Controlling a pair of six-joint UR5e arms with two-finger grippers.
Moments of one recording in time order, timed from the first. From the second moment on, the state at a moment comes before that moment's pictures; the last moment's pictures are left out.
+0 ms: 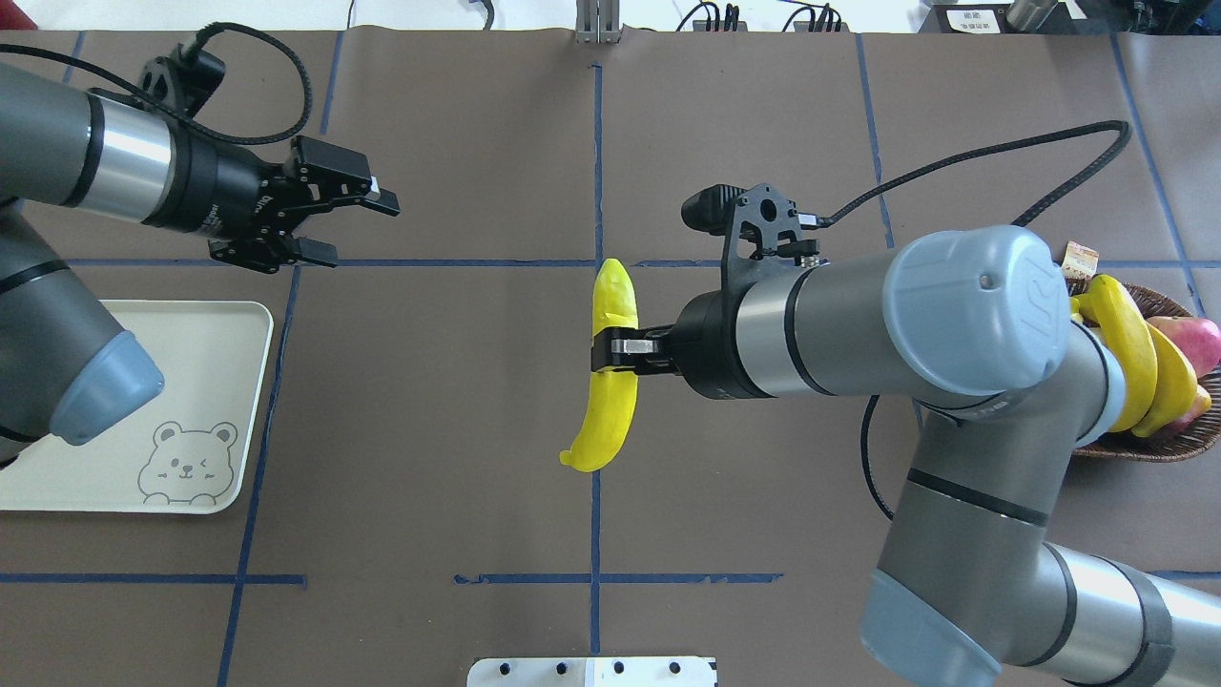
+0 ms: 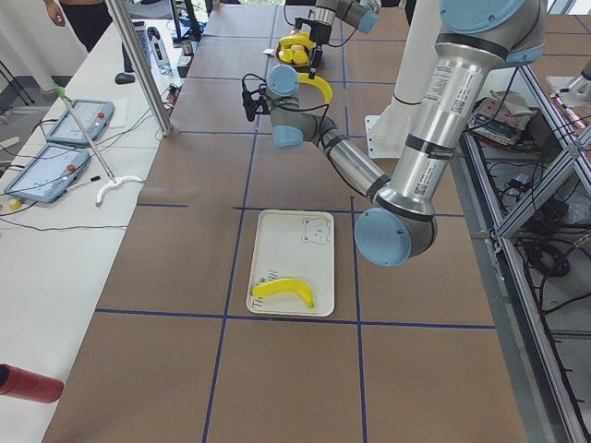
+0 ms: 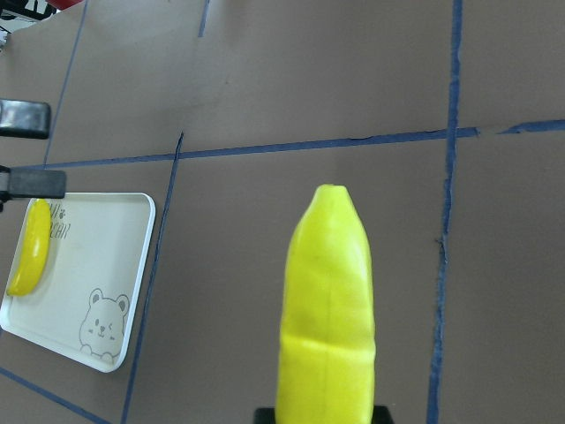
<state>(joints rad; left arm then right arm) -0.86 -1.94 -1.88 -2.30 -2.23 -1.67 0.48 -1.05 2.07 -1.23 1.82 1.32</state>
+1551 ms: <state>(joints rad) -0.66 -2.12 -1.84 -2.32 -2.22 -1.71 0.47 -0.99 2.04 -1.23 1.83 1.32</state>
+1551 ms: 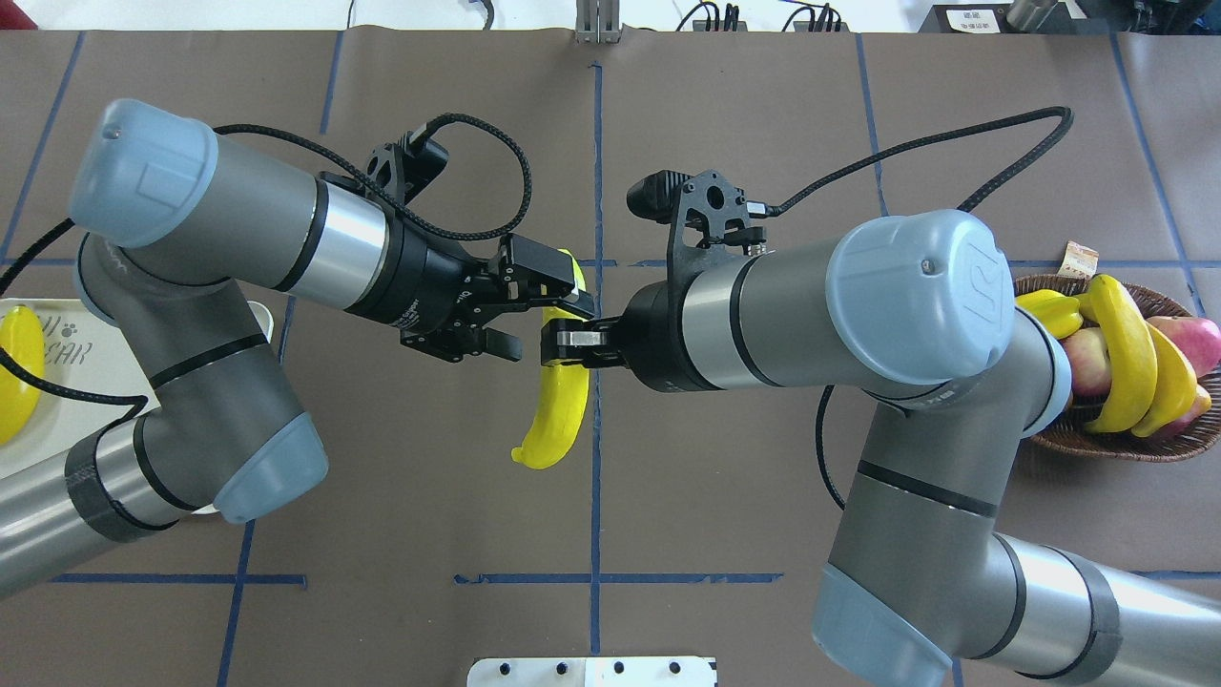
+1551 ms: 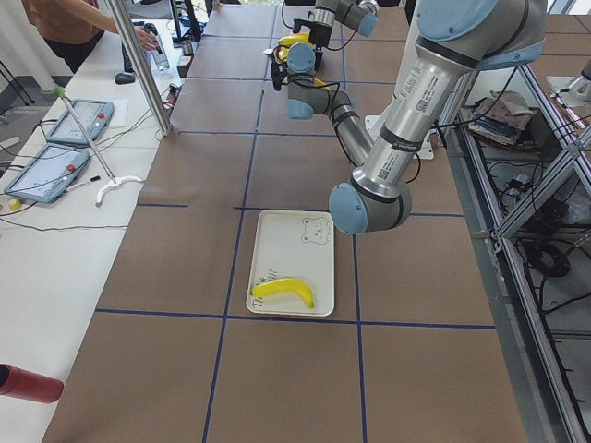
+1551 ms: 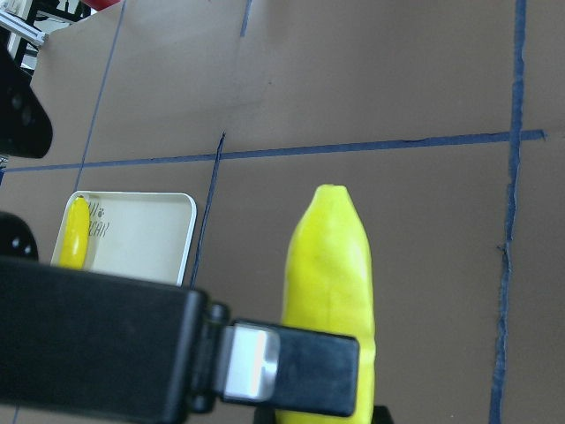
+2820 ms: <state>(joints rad) -0.65 -2.14 -1.82 -2.32 -2.20 -1.71 0.47 -0.98 2.04 -1.23 1.83 1.32</state>
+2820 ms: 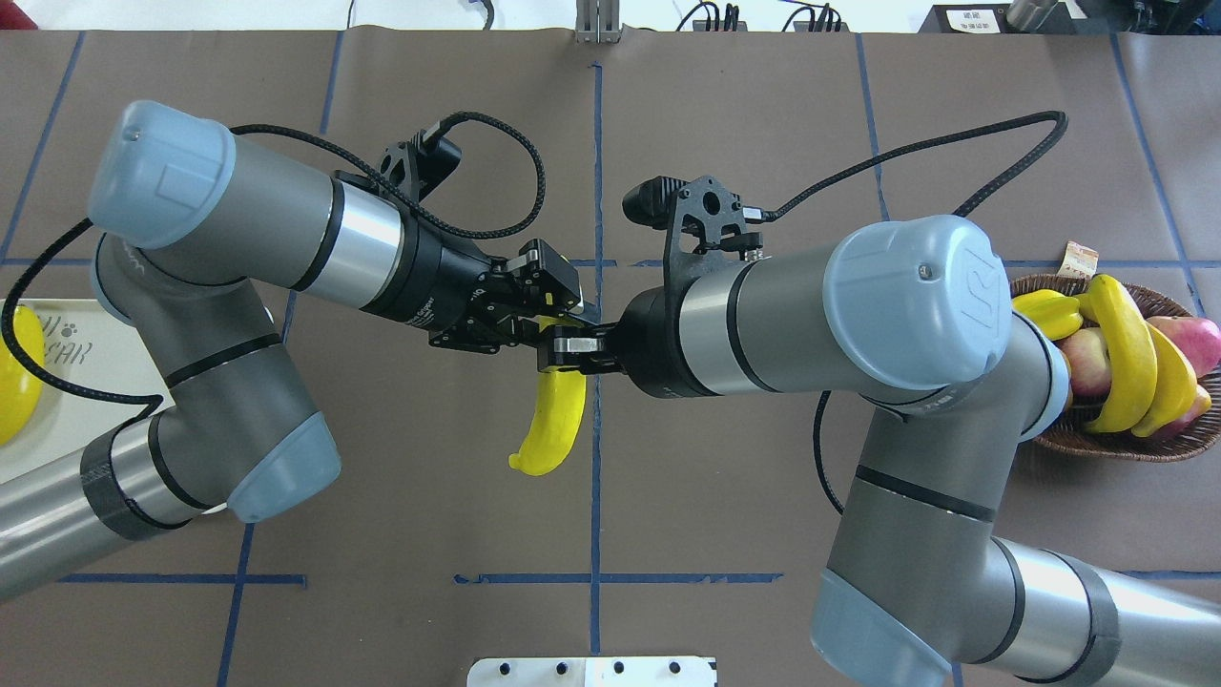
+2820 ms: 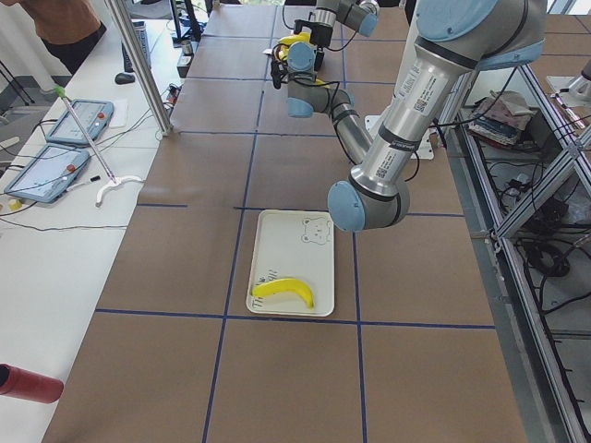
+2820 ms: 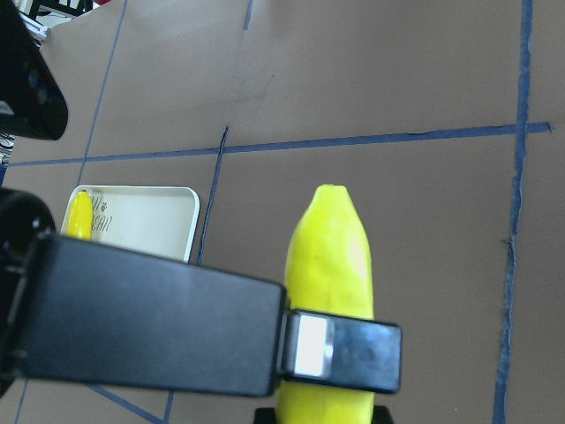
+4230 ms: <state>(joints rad) -0.71 -2.09 -1.79 -2.28 -2.20 -1.69 0.48 -1.02 2.10 -1.23 1.89 1.32</state>
